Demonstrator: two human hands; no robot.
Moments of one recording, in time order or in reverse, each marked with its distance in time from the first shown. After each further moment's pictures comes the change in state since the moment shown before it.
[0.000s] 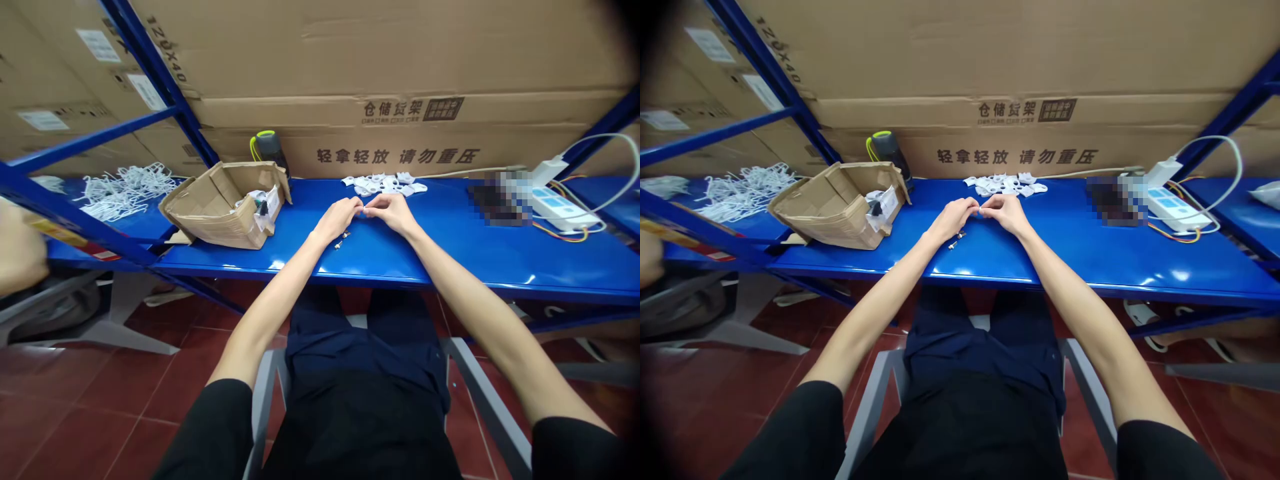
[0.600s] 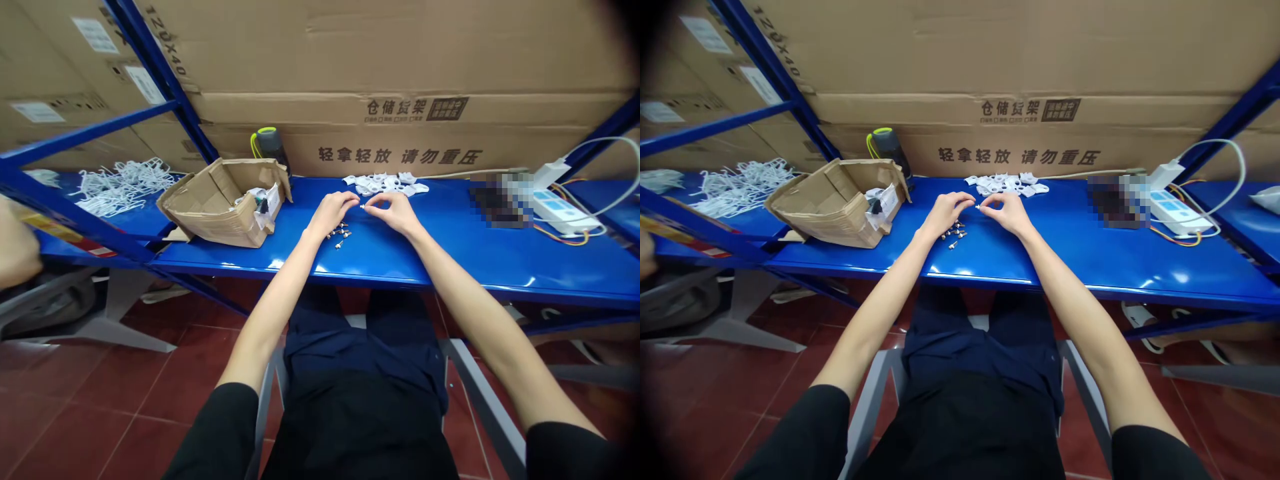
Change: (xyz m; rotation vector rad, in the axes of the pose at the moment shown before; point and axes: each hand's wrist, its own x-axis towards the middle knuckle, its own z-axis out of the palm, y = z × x) left_hand 0.000 -0.005 -0.019 -0.097 0.082 -0.085; right_hand -0.003 -0.014 -0.003 -0.322 0.008 -0.114
